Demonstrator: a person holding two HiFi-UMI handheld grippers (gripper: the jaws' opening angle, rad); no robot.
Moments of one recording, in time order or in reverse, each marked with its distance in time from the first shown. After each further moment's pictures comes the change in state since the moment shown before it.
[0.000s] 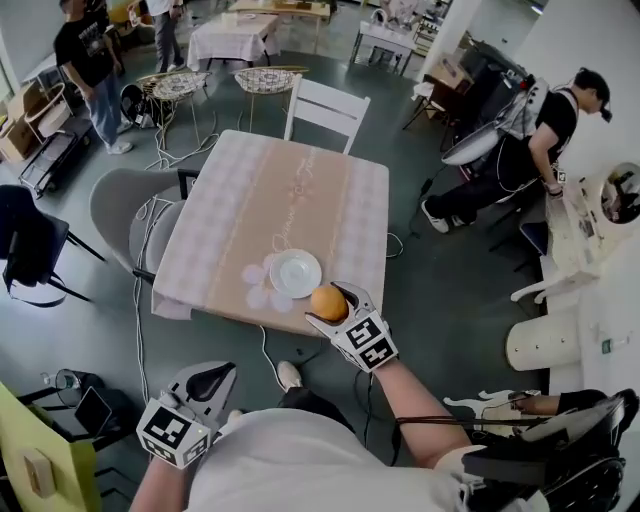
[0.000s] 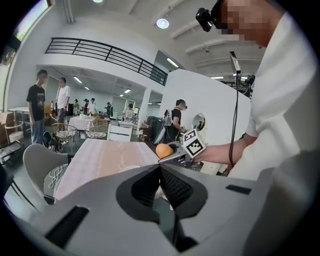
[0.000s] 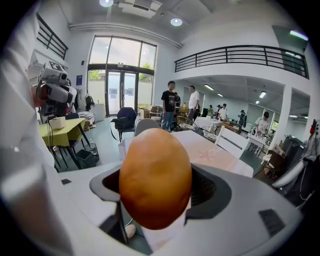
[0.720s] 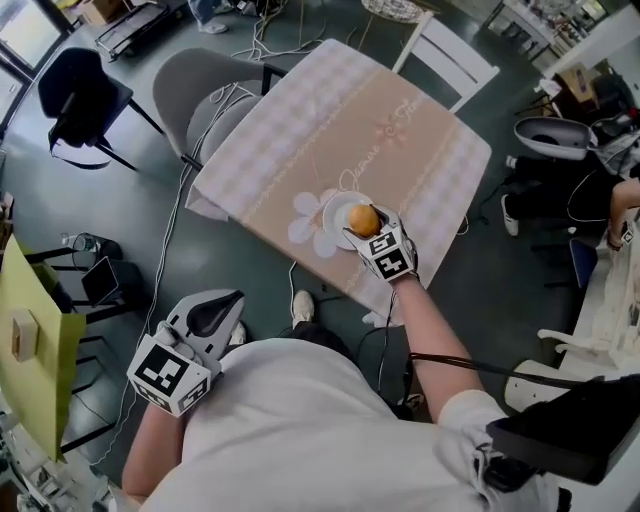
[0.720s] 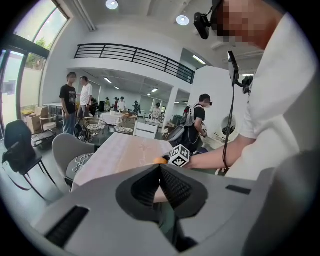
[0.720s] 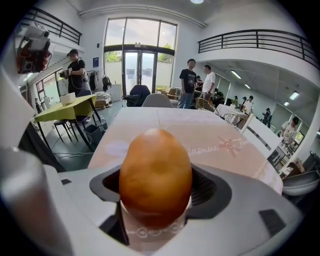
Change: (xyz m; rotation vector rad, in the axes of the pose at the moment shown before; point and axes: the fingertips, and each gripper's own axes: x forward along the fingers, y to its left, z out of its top) left arm 0.019 0.031 0.008 -0.160 0.025 0.303; right arm 0.165 -0.063 -0.065 -0.166 0.196 0.201
